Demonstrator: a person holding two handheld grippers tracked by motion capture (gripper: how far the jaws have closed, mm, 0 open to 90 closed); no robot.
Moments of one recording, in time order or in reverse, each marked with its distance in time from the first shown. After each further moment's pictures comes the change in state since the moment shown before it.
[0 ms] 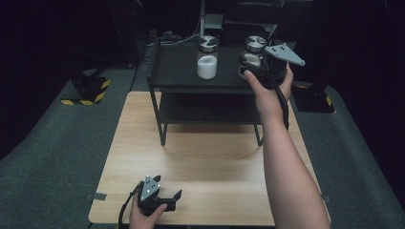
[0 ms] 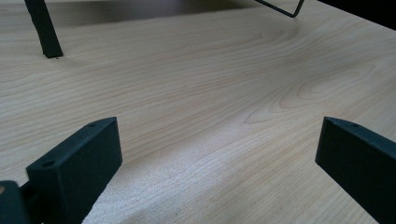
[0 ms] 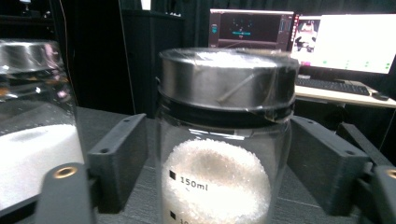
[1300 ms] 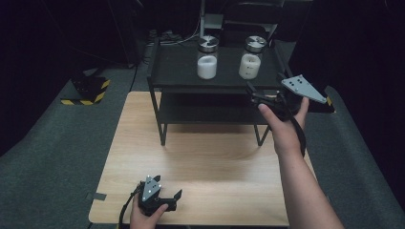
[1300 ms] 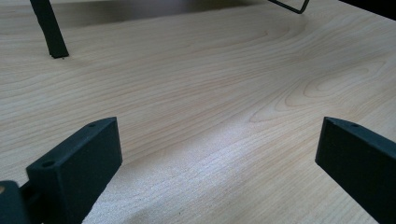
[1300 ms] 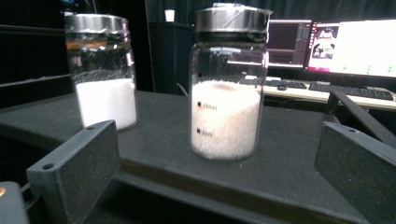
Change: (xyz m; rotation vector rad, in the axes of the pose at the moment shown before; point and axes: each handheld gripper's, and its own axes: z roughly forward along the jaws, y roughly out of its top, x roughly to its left) left arm -0.006 0.002 0.001 0.009 0.027 0.011; right arm -0.020 -0.049 -0.075 -0.057 0.098 0.015
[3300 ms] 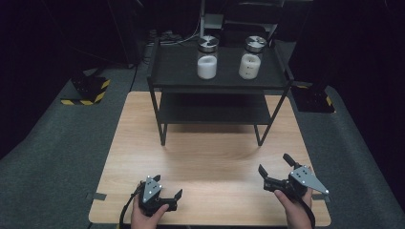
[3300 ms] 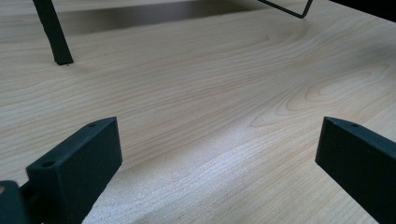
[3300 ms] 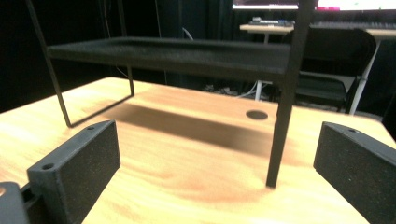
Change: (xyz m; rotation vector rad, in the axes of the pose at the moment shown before) left arm -0.005 -0.003 0.000 -0.024 0.018 0.013; right arm -0.017 -0.184 -0.131 0.133 0.018 0.026
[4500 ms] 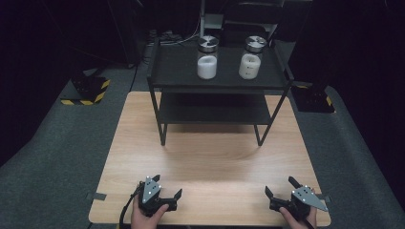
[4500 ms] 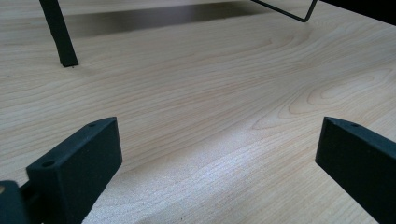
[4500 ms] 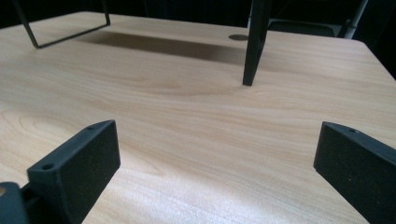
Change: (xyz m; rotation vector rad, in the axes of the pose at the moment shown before) left arm -0.002 -0.002 -0.001 -0.013 0.012 -0.007; right arm -0.009 -0.048 -0.026 0.180 -0.048 -0.011
